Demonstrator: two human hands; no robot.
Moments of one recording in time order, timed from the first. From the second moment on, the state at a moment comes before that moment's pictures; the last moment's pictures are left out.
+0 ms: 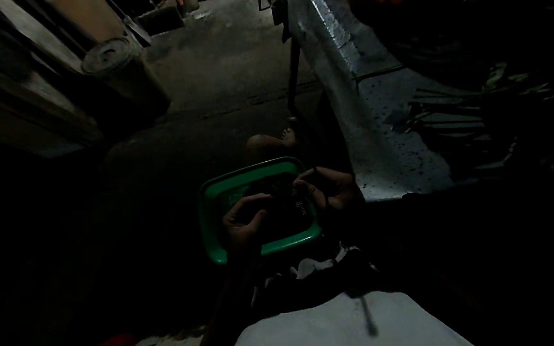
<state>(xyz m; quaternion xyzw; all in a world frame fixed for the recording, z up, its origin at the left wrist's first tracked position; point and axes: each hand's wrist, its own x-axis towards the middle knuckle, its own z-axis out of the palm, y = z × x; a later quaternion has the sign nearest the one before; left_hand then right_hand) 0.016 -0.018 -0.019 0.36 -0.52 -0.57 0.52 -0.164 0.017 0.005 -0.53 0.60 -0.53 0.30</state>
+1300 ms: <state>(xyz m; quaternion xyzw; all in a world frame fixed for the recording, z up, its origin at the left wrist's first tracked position) 0.017 -0.027 -0.011 0.43 -0.51 -0.56 0.49 -0.280 0.057 0.043 -0.46 0.80 -0.37 -0.02</state>
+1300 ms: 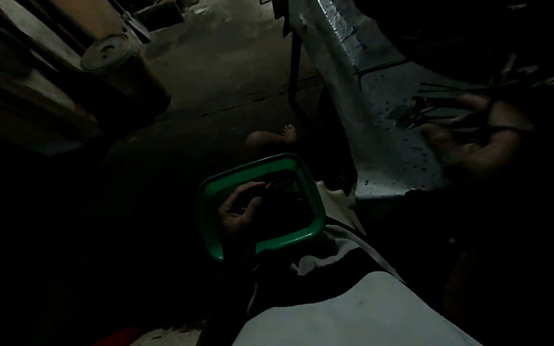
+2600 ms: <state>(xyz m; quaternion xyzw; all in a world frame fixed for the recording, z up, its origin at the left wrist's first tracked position) 0.020 -0.027 -0.009 0.44 -0.51 -0.53 0.51 -0.163 -0.010 0.001 -0.61 0.54 -0.43 0.39</state>
